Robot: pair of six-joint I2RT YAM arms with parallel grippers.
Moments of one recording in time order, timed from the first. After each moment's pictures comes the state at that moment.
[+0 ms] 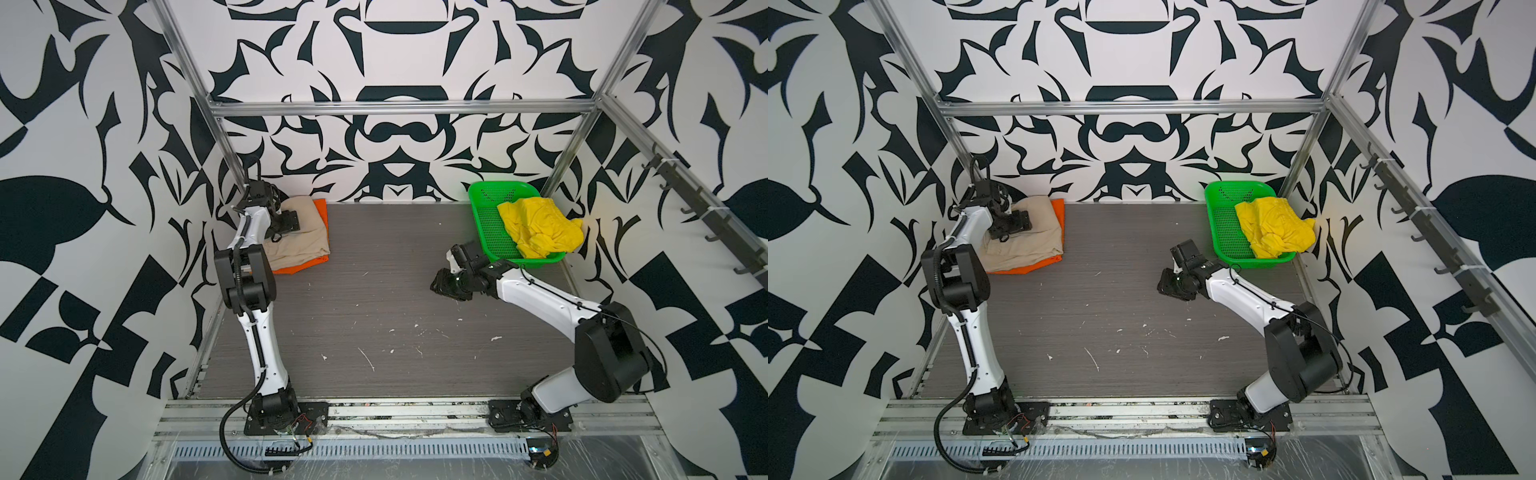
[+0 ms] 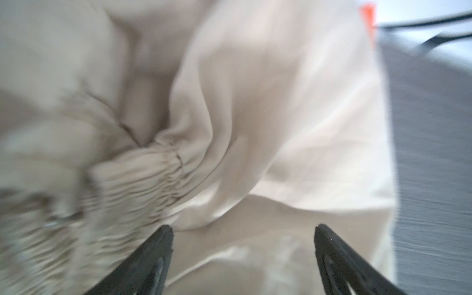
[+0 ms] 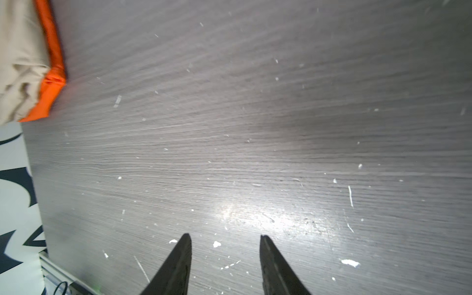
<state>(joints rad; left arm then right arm) 0.17 2.25 2.03 -0.78 0.13 -0.07 0.50 1.50 1.03 -0.54 -0.21 0.69</state>
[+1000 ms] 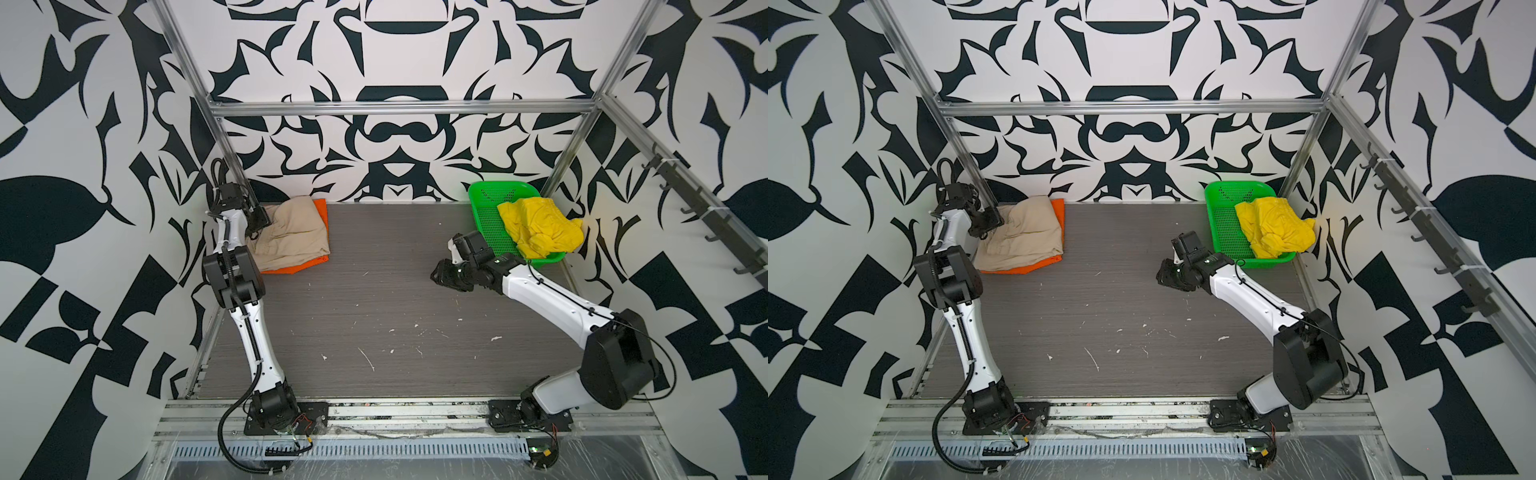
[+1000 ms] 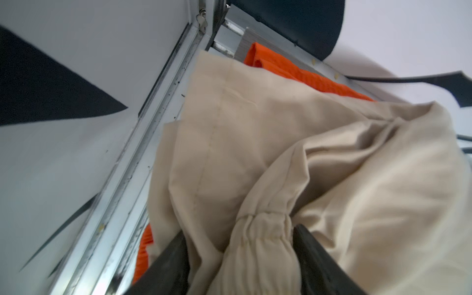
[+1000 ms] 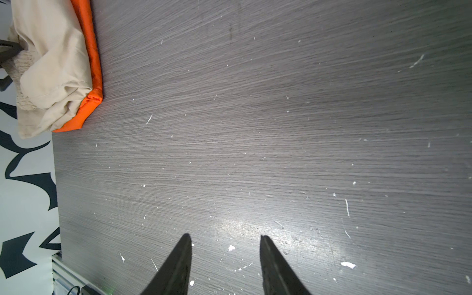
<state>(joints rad) 0.34 2.51 2.31 -0.74 0.21 -0.18 0.50 1.48 1.10 -0.57 -0.19 0.69</state>
